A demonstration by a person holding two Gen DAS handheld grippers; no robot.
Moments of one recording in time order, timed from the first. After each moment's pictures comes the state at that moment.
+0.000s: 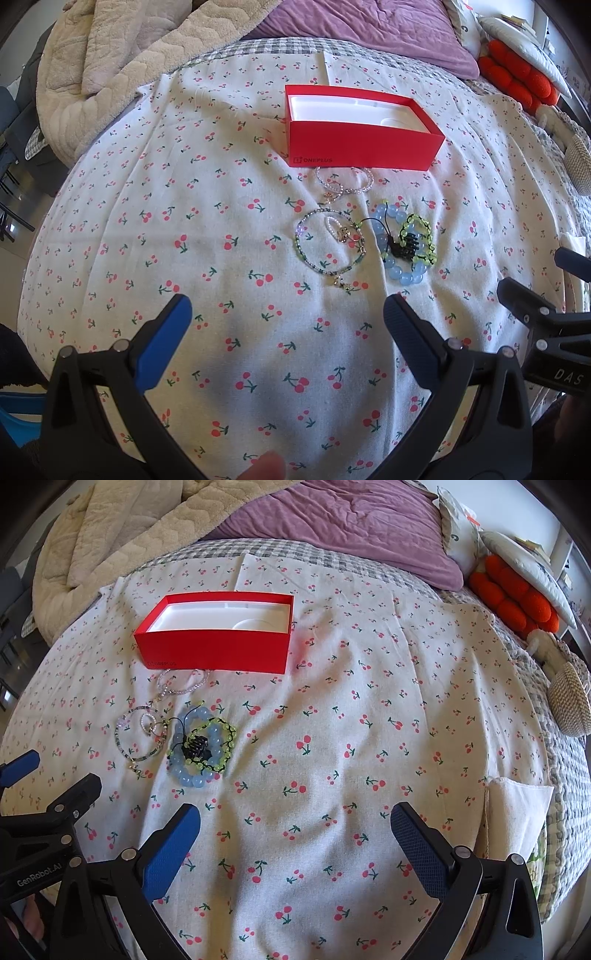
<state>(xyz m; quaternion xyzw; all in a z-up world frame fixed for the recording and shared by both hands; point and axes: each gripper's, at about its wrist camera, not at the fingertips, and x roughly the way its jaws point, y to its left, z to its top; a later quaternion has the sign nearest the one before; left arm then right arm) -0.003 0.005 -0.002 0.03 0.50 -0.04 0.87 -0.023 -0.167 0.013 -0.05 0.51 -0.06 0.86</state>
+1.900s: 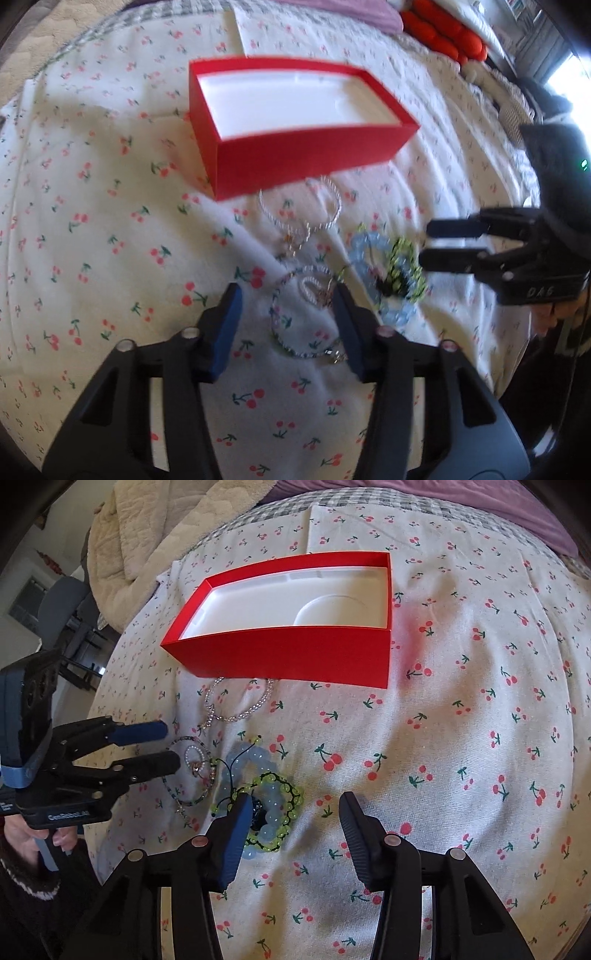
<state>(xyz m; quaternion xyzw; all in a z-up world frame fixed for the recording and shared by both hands) 0.100 0.002 -0.034 0.04 0.57 -0.26 0.78 0.081 -0.179 -0.039 0.06 0.58 0.16 0.79</state>
